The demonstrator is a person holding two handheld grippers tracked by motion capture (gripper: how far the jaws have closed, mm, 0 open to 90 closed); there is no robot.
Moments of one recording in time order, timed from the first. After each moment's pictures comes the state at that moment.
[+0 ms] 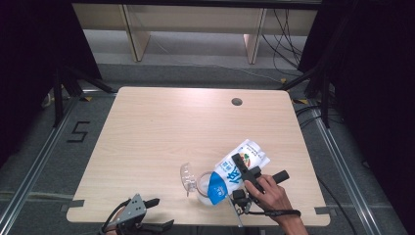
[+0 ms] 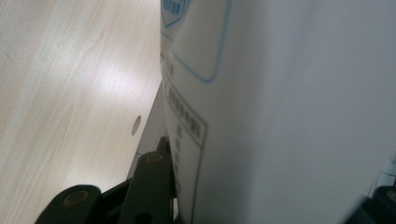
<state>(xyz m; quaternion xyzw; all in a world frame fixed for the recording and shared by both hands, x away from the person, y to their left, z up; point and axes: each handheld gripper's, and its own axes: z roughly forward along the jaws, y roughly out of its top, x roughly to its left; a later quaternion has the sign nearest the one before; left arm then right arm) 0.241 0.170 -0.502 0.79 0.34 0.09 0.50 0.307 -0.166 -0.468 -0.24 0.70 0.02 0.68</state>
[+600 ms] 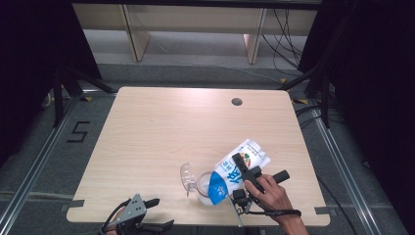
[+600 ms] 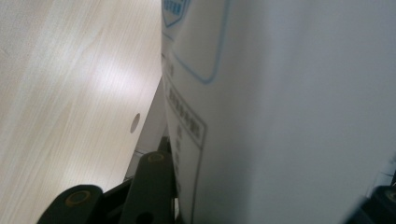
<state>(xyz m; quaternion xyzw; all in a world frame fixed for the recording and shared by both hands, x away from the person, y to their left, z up) 0.241 0.170 -0.502 0.79 0.34 0.09 0.50 0.309 -0.168 -0.468 -0.24 0.70 0.02 0.68</state>
